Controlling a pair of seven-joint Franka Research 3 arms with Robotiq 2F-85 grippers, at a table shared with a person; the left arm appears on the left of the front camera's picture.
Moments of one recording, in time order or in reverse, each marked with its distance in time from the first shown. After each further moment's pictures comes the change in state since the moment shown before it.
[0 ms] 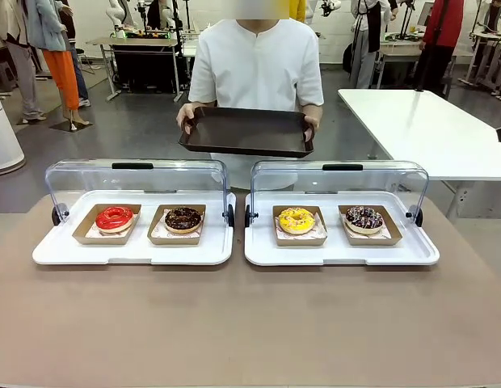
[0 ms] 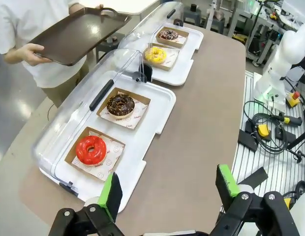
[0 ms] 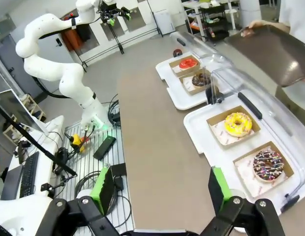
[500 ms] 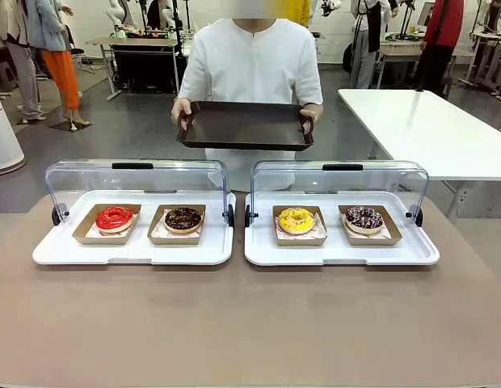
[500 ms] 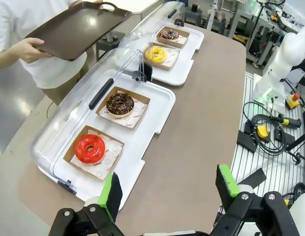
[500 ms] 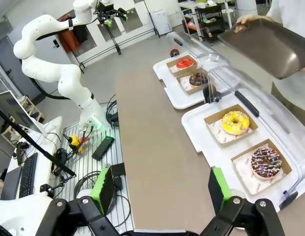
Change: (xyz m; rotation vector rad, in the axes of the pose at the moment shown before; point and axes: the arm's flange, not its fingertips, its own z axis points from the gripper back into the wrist) left arm 0.000 -0.001 0.000 0.001 0.002 0.013; right arm -0.002 0.001 0.004 -0.012 -0.002 -0.005
